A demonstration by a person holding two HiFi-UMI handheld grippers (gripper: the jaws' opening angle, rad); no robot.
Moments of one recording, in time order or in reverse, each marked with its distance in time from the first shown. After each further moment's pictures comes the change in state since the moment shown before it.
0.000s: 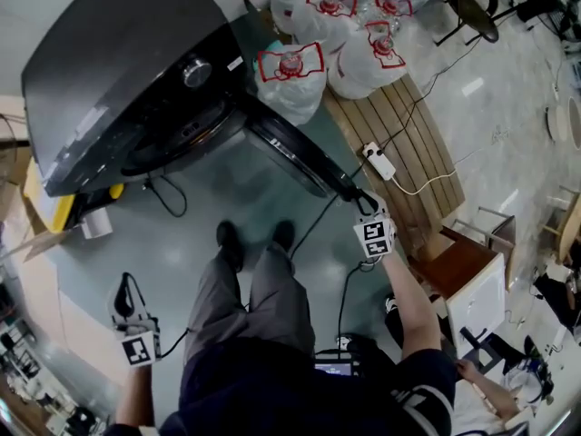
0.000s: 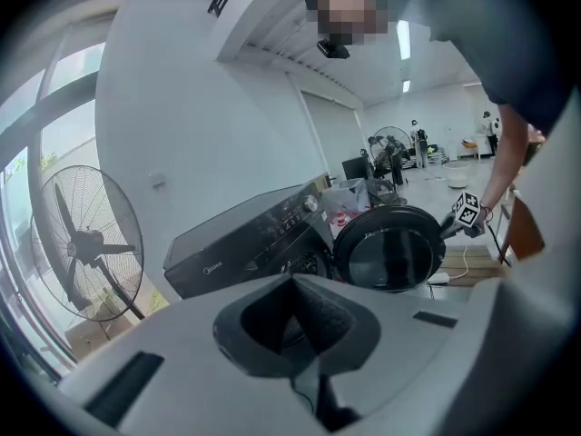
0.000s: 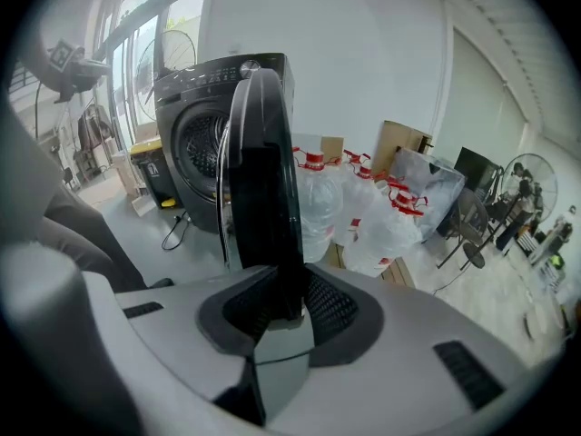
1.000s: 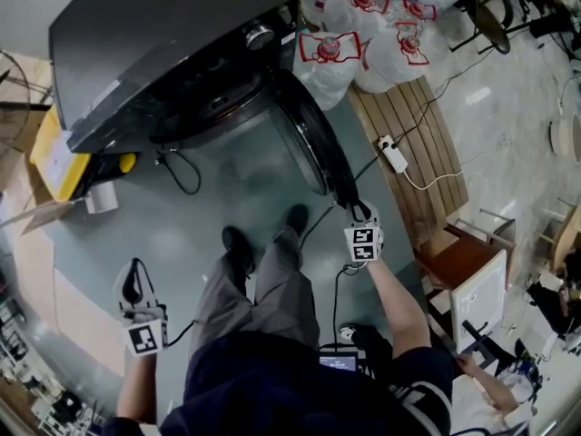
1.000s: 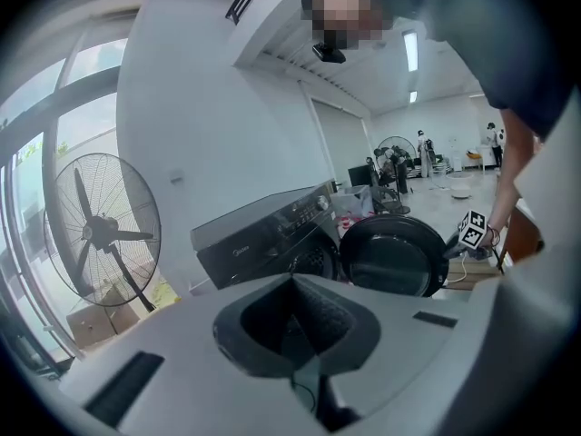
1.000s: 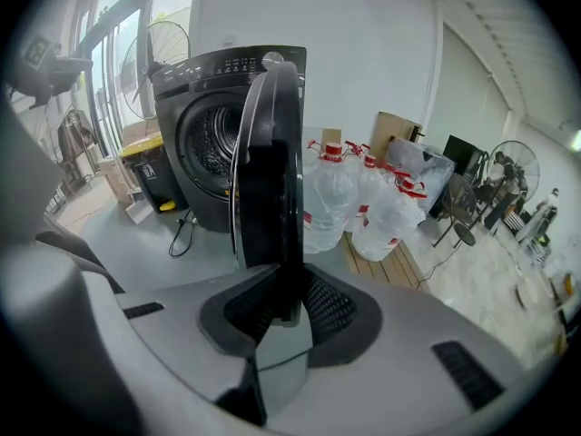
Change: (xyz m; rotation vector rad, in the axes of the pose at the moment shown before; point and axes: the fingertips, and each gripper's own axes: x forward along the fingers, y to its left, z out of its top) left arm -0.064 0.059 -0.050 -0.061 -0.011 0.011; right arm -0.012 0.139 -0.005 0.096 0.056 -0.061
